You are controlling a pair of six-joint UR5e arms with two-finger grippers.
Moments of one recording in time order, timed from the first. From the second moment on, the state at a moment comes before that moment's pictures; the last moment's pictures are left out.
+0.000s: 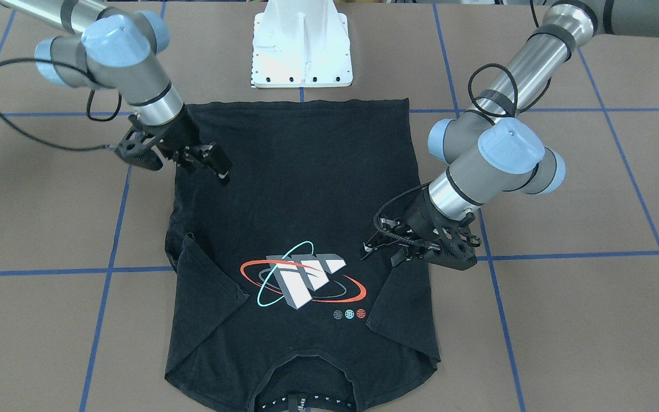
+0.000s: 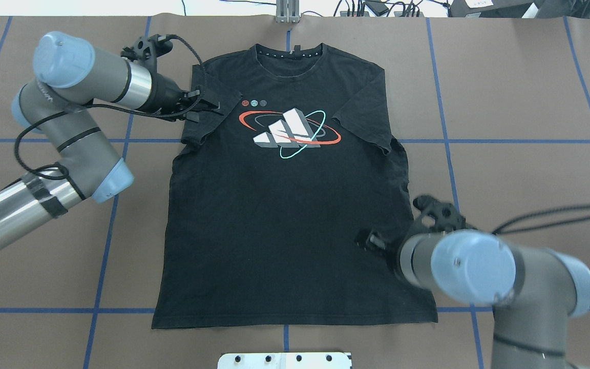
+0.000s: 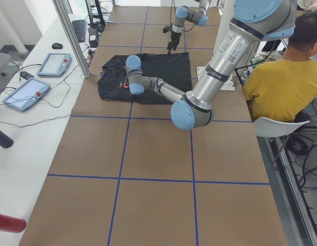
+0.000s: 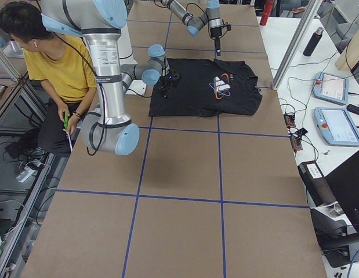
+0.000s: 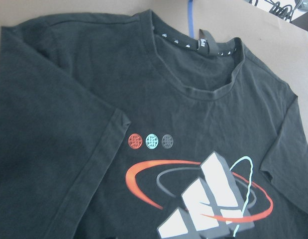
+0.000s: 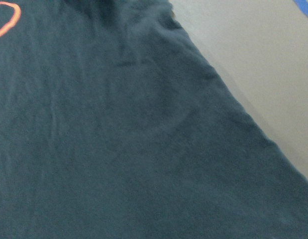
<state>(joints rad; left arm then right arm) -0.82 -2.13 -1.37 -2.53 -2.13 -1.31 0.23 -1.39 2.13 -1.44 1.53 1.96</state>
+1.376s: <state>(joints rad) -0.81 -2.02 -1.48 -2.53 -2.15 -1.35 0.02 -1.62 2.15 -1.46 1.36 2.07</state>
